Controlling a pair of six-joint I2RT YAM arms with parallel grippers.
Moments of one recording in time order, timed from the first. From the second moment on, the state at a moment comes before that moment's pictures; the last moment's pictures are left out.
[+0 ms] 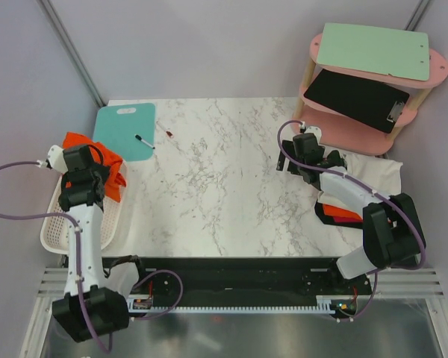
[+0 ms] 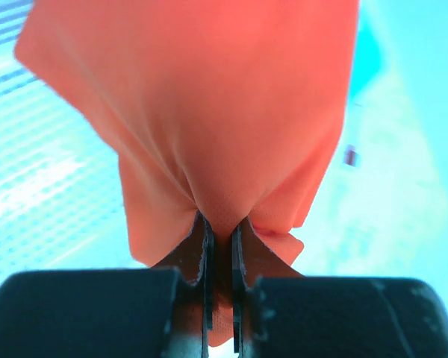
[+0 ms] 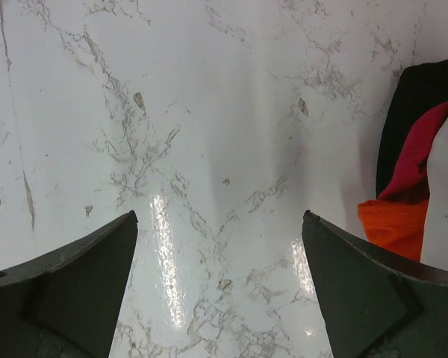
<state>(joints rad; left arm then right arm) 0.30 1.00 0.95 -0.61 -0.29 -0.78 0.34 1.51 0.93 -0.17 0.27 0.42</state>
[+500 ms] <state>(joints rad) -0.27 1.24 1.07 -0.45 0.12 -0.66 0.34 1.34 0.92 -0.17 0.32 0.40</state>
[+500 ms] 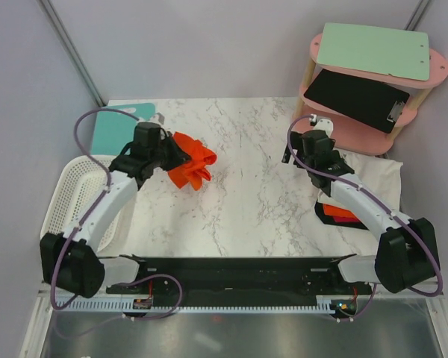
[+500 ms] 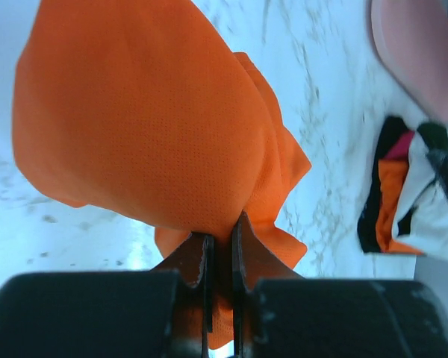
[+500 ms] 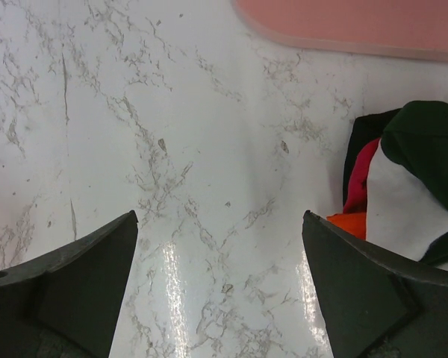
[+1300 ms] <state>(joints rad) -0.64 1.77 1.30 -0.42 0.13 -0.57 0.34 1.42 0.79 -0.10 0.05 0.48</state>
